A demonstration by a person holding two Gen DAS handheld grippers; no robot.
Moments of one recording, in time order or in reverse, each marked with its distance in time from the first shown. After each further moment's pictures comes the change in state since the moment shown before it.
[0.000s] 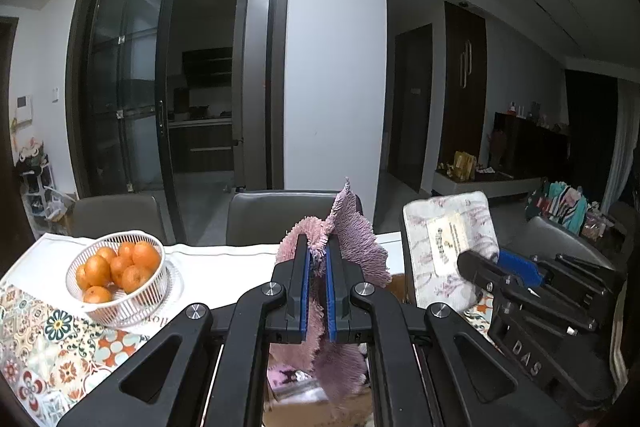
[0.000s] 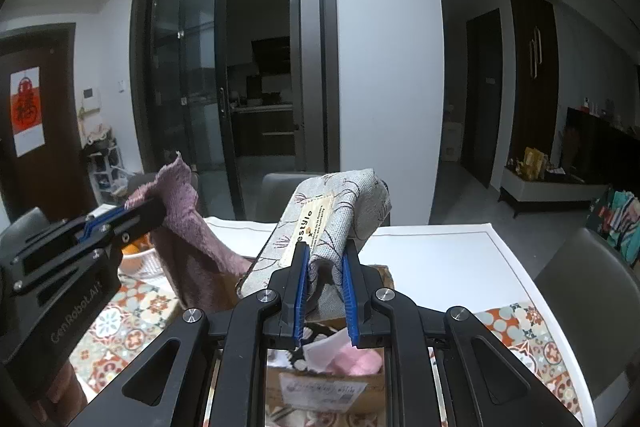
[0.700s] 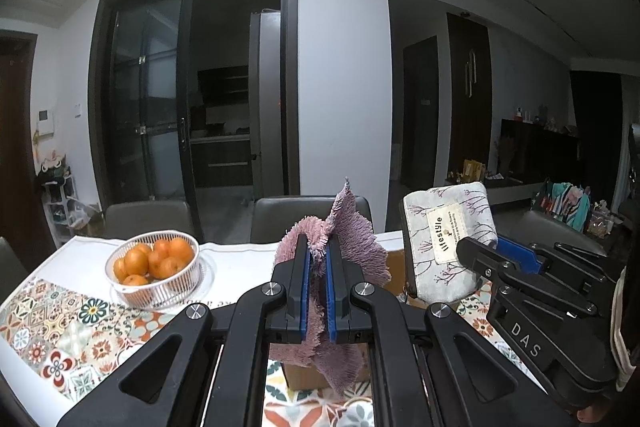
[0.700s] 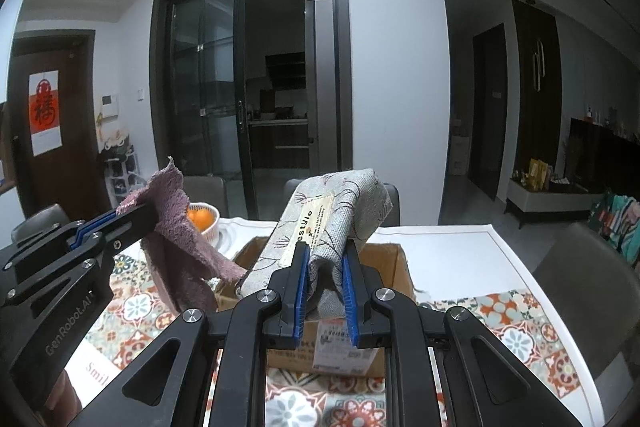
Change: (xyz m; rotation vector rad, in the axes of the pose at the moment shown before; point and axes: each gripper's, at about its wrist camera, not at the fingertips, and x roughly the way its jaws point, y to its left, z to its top) left arm -0.102 -0.003 -0.025 0.016 -0.063 0.055; right arm -0.070 0.025 -0.024 -0.005 -0.071 0.044
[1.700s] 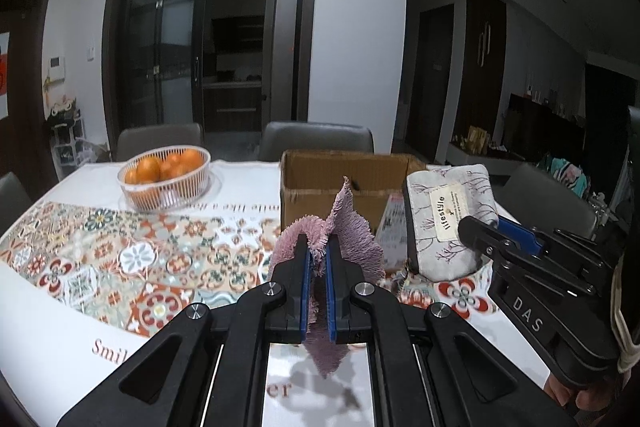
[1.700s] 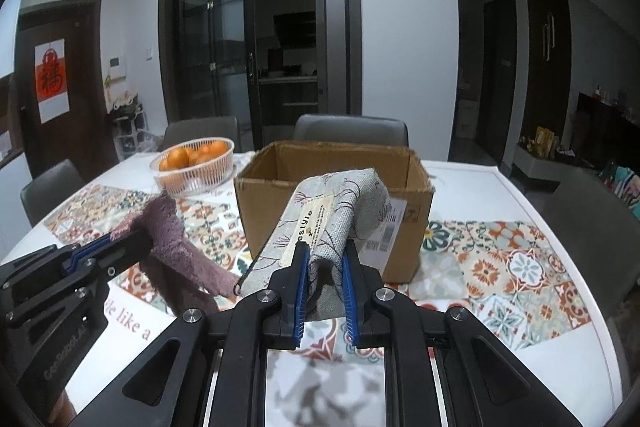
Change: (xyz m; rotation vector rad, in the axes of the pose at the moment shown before) left arm -0.053 0.002 -0.095 -0.079 0.168 0.018; right arm -0.036 0.013 -0.081 -0.013 0.133 0.021
